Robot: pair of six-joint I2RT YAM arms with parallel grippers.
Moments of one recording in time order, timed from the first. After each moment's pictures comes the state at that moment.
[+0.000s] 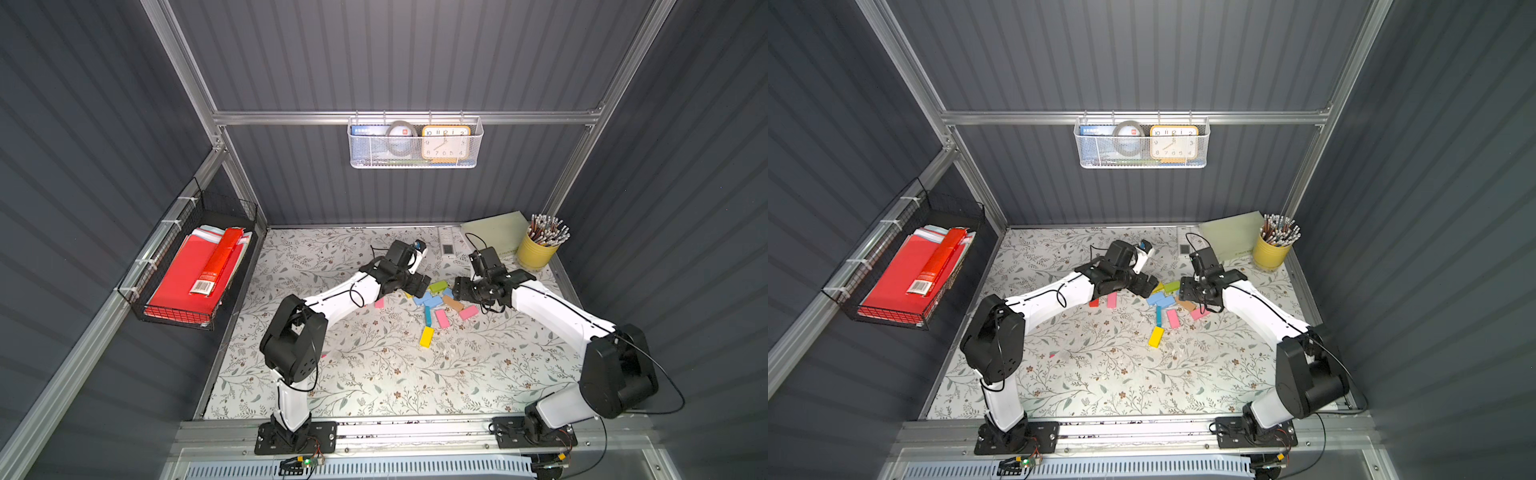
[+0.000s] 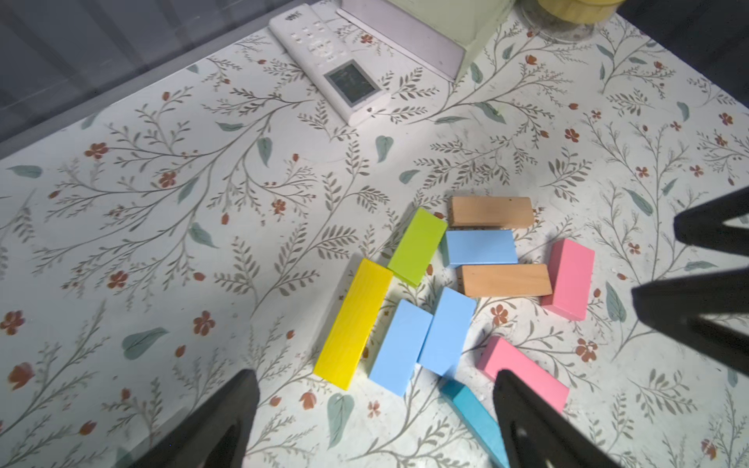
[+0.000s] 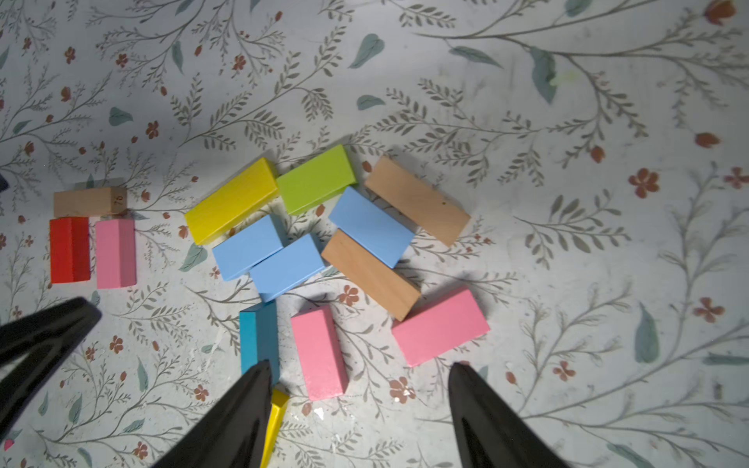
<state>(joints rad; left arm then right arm) -0.69 1.91 1.45 -0.30 0.07 -0.02 0.40 1.49 1.06 -0.59 0.02 0.46</state>
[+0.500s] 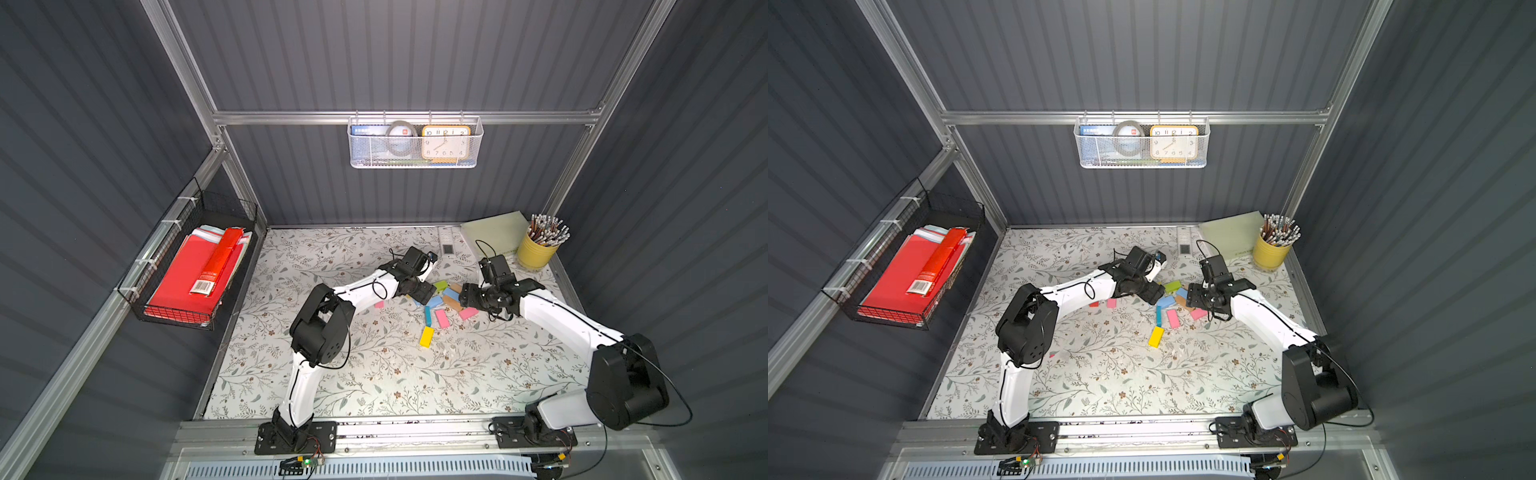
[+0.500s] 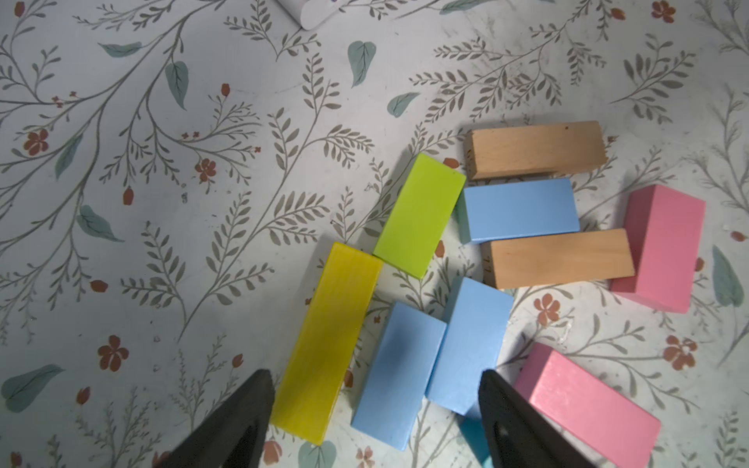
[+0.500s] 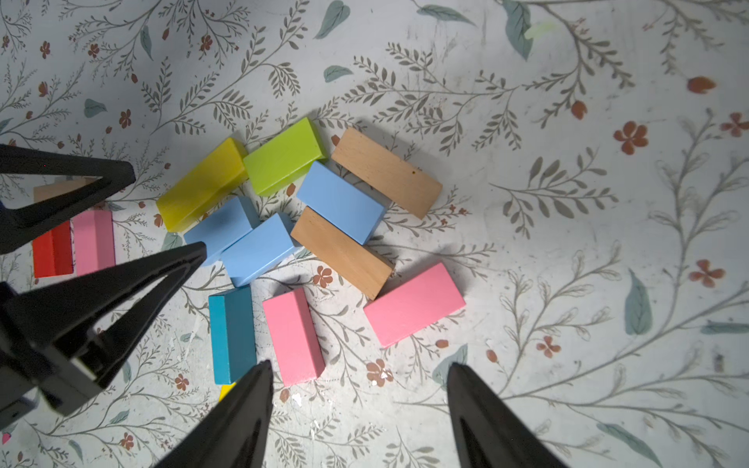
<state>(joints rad) -0.68 2.11 1.59 -0.42 0.04 0.04 0.38 1.43 0.96 -0.55 -0.02 0.46</state>
